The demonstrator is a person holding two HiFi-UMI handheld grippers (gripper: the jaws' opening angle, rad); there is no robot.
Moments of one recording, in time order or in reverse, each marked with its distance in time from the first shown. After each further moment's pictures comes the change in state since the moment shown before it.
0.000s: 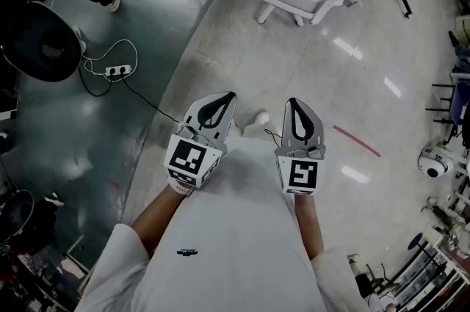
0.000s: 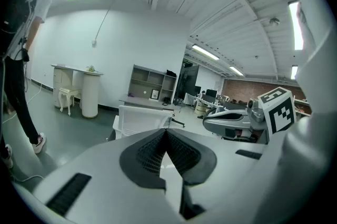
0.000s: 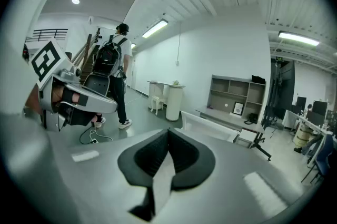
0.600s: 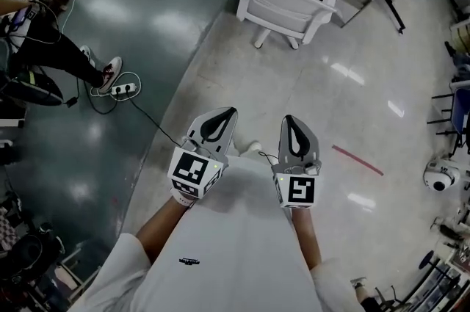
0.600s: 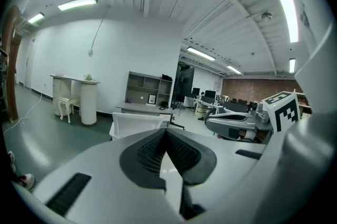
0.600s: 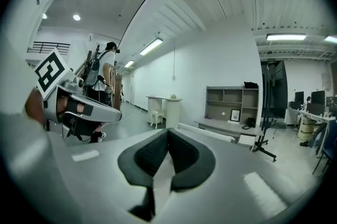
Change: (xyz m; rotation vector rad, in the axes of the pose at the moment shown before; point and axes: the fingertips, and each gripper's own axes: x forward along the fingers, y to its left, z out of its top) left arm -0.018 -0.077 0.006 0.044 -0.021 0.014; right arm -0.081 -0.021 0.002 0.079 -0.154 0.002
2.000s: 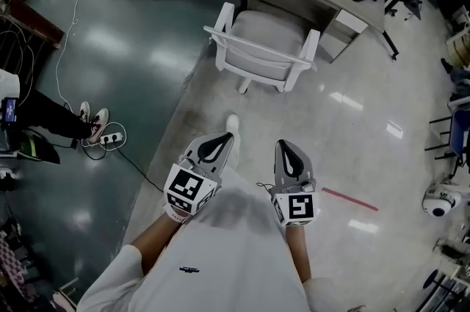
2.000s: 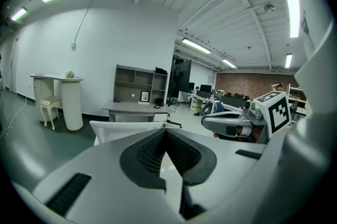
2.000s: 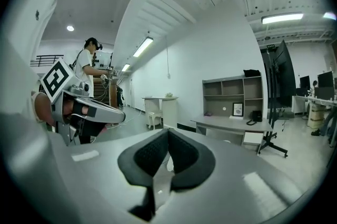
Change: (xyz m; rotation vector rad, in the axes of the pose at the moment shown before) left arm 0.203 0.017 0.049 0.059 0.055 -0.074; right arm 0.120 -0.167 -0.019 0.103 -0.015 0.053
